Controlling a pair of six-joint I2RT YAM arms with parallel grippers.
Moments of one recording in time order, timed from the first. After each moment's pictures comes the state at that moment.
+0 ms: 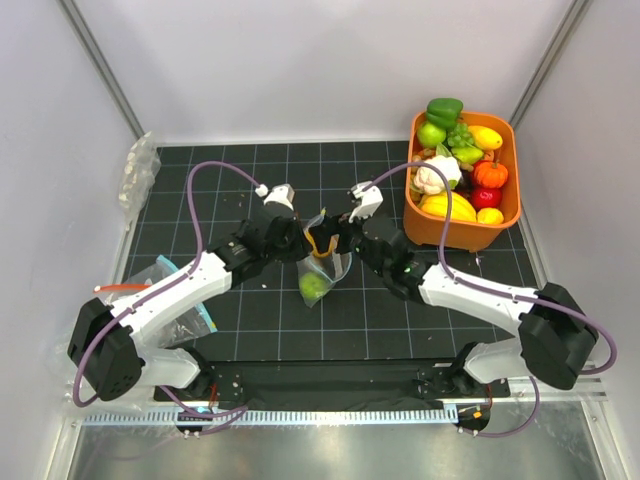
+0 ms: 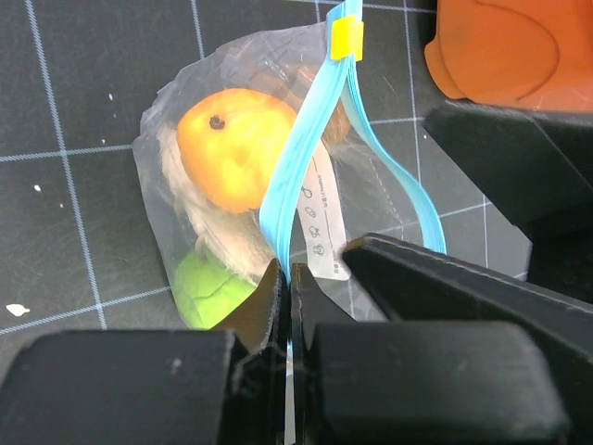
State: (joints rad) left arm -0.75 1.31 1.00 -0.34 -0.13 -0.73; right arm 0.84 1.35 0.80 0.36 0.23 0.40
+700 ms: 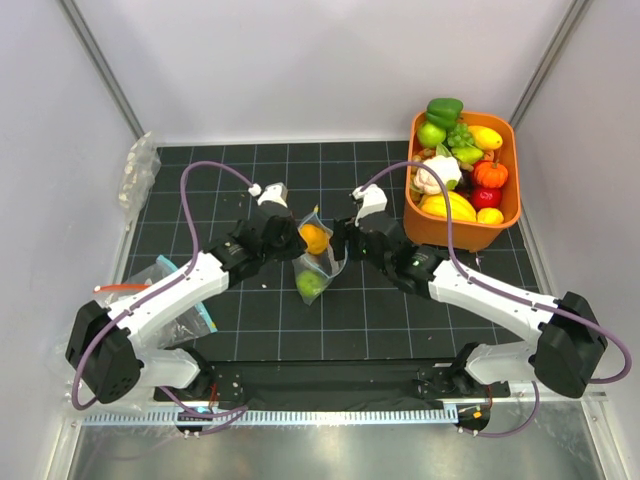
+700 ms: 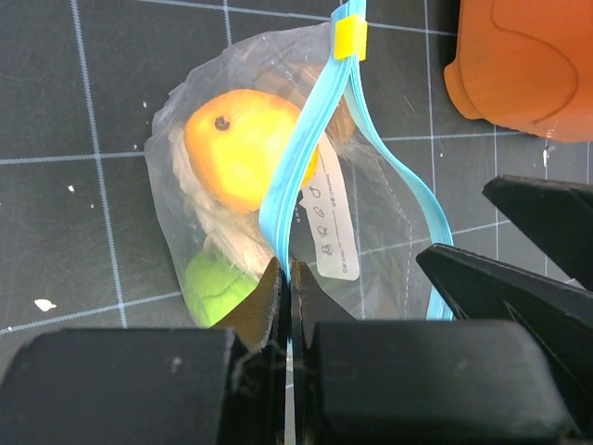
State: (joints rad) left arm -0.72 1.29 0.99 -0.35 -0.17 -0.74; right arm 0.84 1.28 0.90 -0.10 0.32 0.39
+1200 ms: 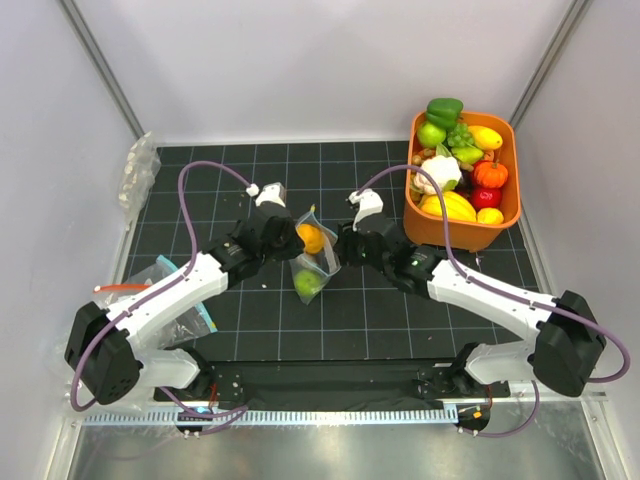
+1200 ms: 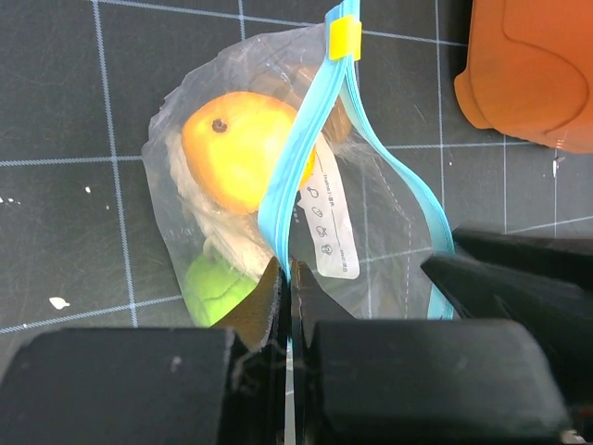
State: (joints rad) left arm -0.72 1.28 0.99 -0.36 -0.21 -0.74; right arm 0.84 1.29 0.90 -0.16 0.26 0.39
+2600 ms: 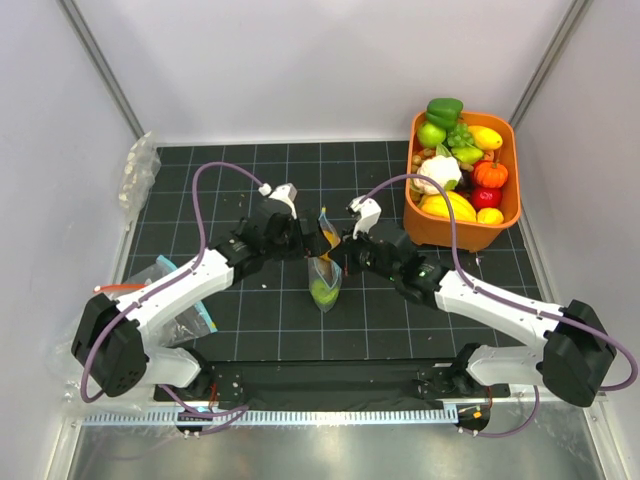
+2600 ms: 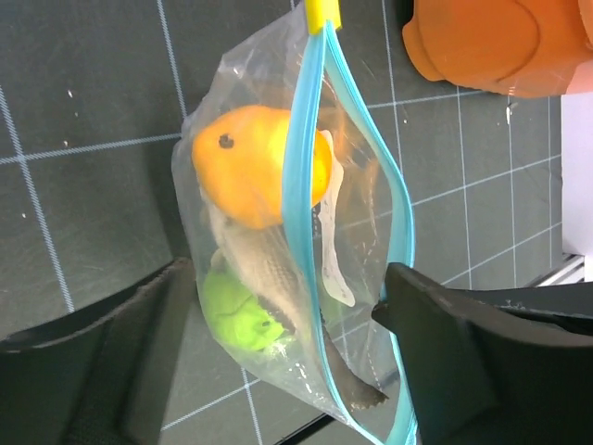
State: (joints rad) left arm -0.71 1.33 0.98 -0.29 -0.01 -0.73; right arm 0.84 1.22 0.79 0.03 0.03 0.40
